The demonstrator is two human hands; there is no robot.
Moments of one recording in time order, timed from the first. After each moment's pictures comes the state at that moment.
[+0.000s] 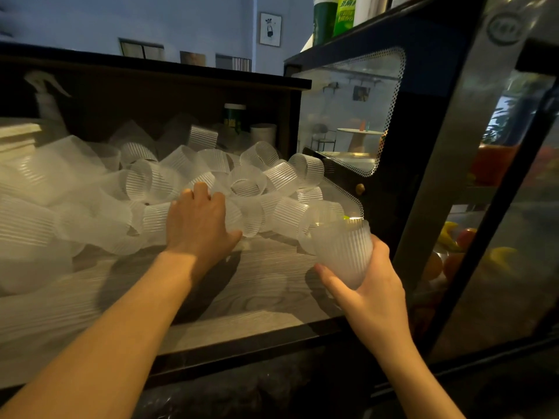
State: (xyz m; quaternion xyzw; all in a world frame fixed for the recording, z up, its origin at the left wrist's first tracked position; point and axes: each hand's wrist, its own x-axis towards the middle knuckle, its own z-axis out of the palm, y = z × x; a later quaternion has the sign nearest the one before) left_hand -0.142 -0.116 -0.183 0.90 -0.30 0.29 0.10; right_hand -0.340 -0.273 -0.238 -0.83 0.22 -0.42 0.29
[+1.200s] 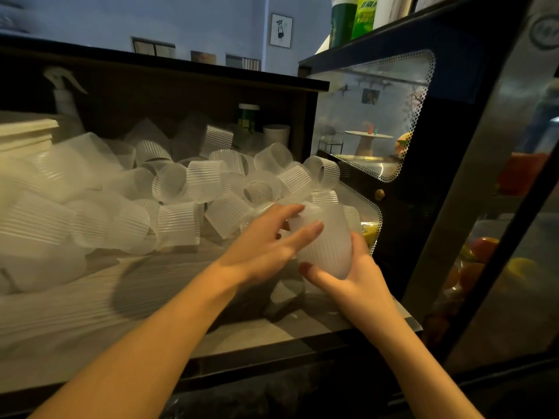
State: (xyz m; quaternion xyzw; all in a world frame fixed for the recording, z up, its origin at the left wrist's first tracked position) left_hand -0.186 -0.138 -0.185 0.72 -0.46 -0.04 0.51; right_hand -0.304 -0.262 -0.218 -0.84 0.15 -0.31 0.43
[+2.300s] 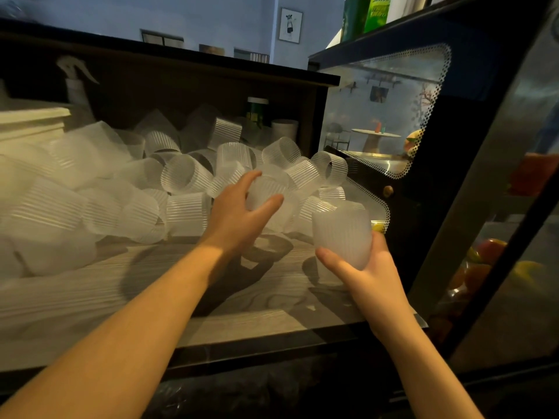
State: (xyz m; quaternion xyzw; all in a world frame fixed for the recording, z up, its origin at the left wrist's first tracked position) left_hand -0.146 -0.125 -0.188 0.76 -0.34 0.09 0.55; right_hand -0.306 -0.267 -0.225 -0.78 0.17 -0.35 0.49
